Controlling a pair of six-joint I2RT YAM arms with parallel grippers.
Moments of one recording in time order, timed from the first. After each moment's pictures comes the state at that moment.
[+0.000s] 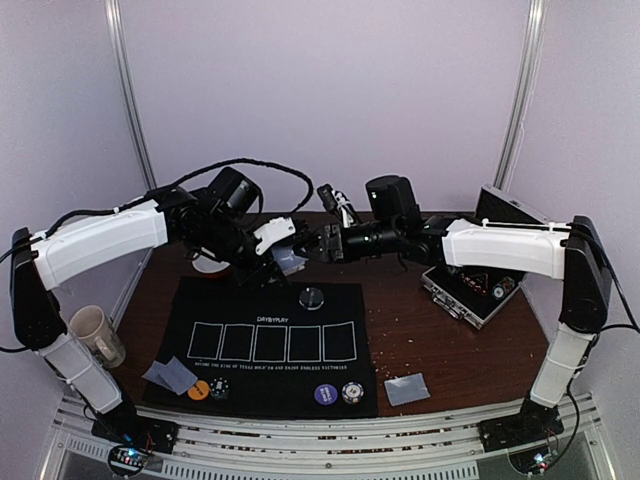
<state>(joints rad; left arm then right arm) -0.77 1.58 1.43 -0.79 0.25 0.42 0.79 1.77 1.37 0.03 -0.51 0.54</state>
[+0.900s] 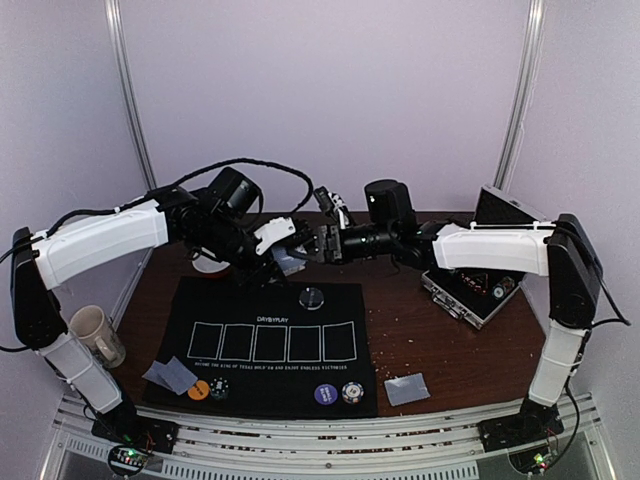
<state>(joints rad) -0.77 1.59 1.43 -0.79 0.27 0.42 0.78 1.83 1.36 0.16 -0.65 0.60</state>
